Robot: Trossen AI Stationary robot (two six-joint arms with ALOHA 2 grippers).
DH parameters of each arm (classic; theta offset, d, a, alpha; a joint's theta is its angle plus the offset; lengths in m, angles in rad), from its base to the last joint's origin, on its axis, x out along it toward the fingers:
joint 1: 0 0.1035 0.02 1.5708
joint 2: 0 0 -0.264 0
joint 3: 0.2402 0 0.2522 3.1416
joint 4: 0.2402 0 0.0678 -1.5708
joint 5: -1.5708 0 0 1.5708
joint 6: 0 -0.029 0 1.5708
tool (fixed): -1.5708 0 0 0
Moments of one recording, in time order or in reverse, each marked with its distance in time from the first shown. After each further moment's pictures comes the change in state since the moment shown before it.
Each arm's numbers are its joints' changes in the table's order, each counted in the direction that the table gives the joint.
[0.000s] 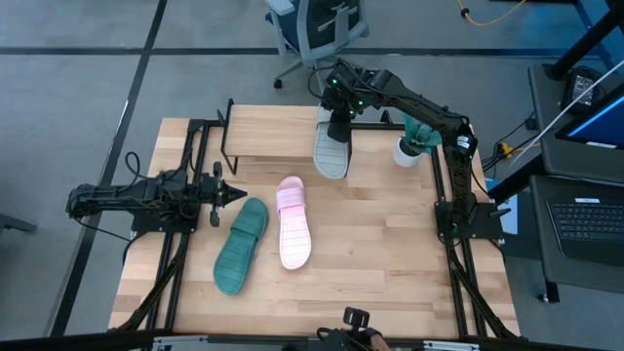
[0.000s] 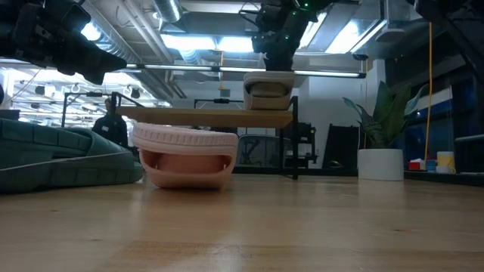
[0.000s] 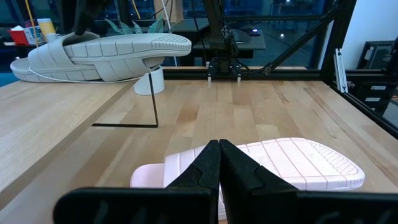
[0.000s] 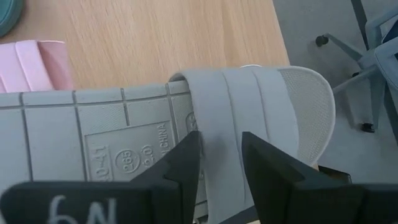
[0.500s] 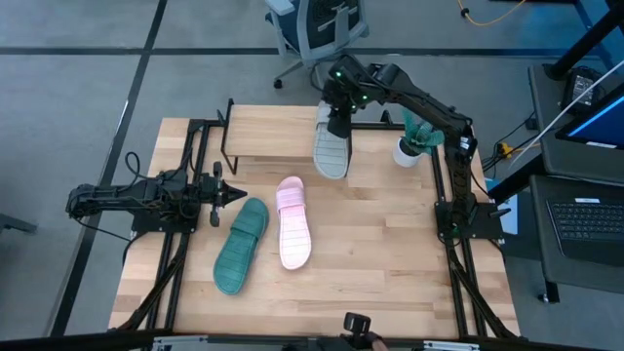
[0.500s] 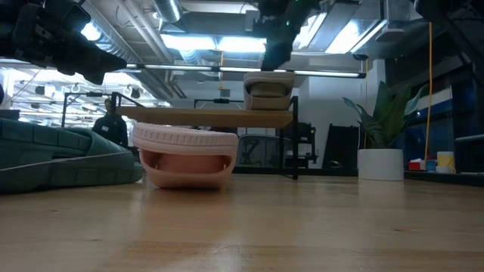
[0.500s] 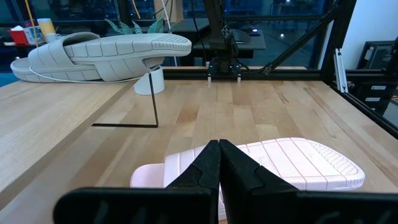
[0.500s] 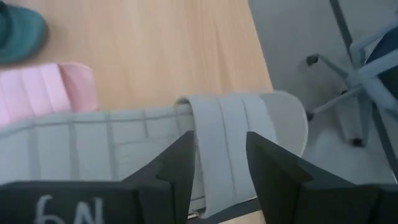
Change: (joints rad) left arm 0.000 0.000 0.000 0.000 0.000 0.000; right arm 0.024 0.000 0.146 0.067 -0.005 -0.005
